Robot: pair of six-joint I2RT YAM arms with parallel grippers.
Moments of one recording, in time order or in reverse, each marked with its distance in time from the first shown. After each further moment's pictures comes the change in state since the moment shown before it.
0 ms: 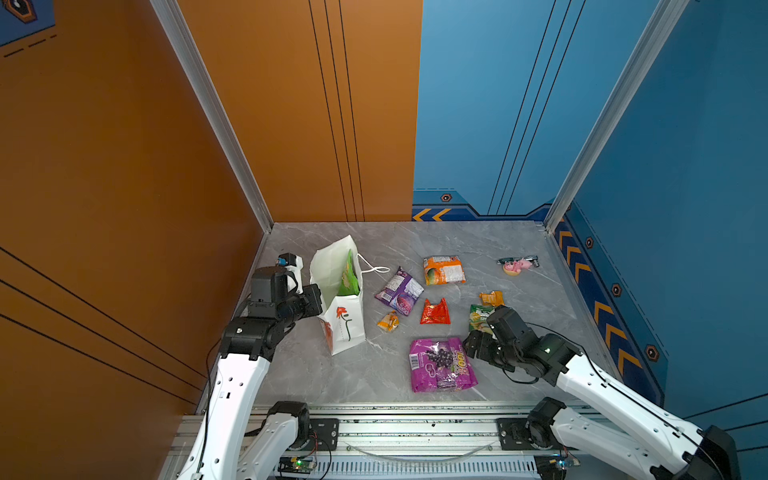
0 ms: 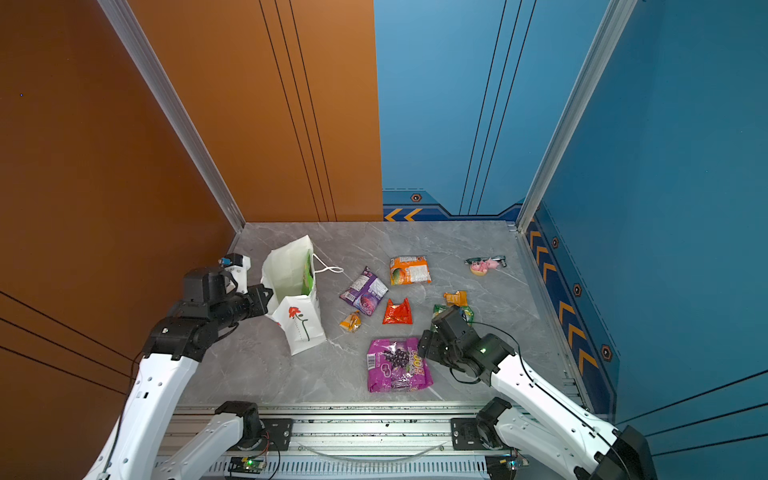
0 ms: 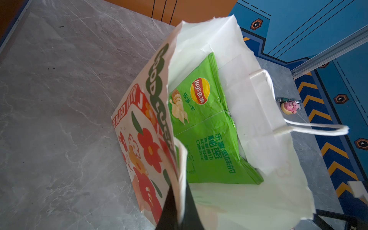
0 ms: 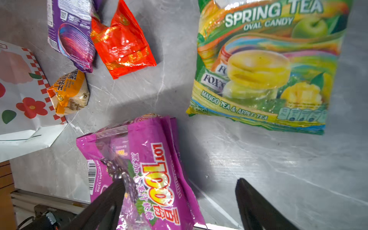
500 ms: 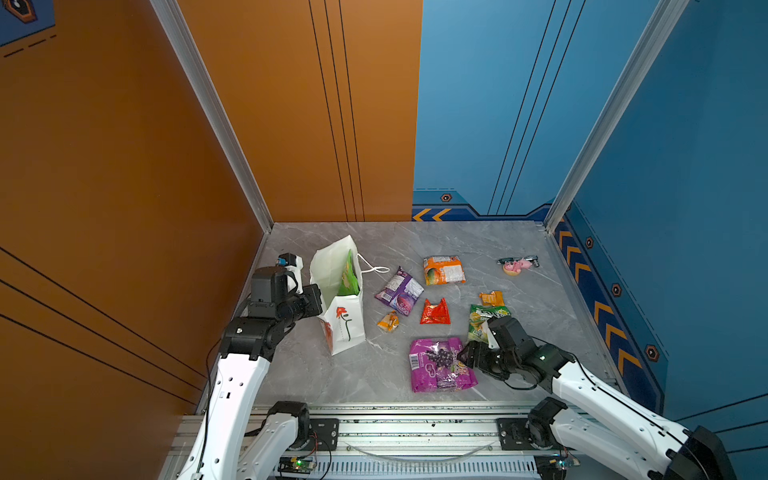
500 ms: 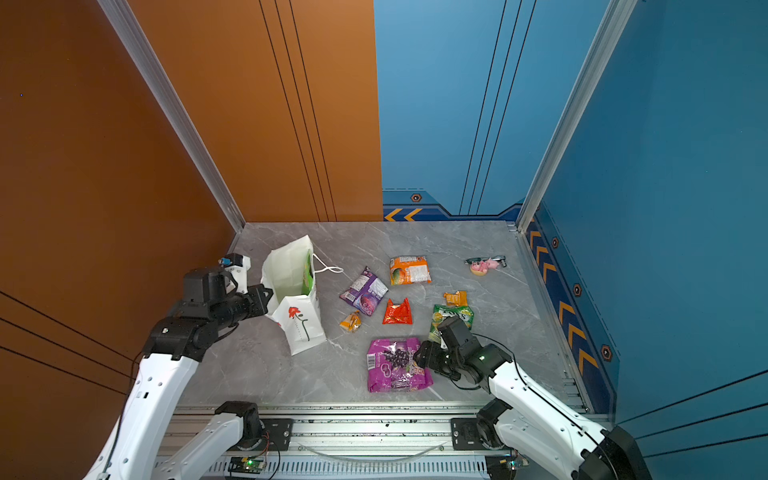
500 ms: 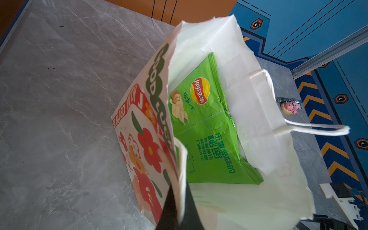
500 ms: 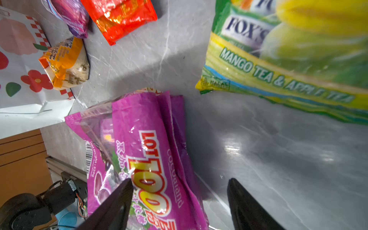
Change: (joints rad) left arm 0.000 0.000 -0.001 0.000 0.000 0.000; right arm -0.045 0.015 -0.157 0.193 -0.211 -0.018
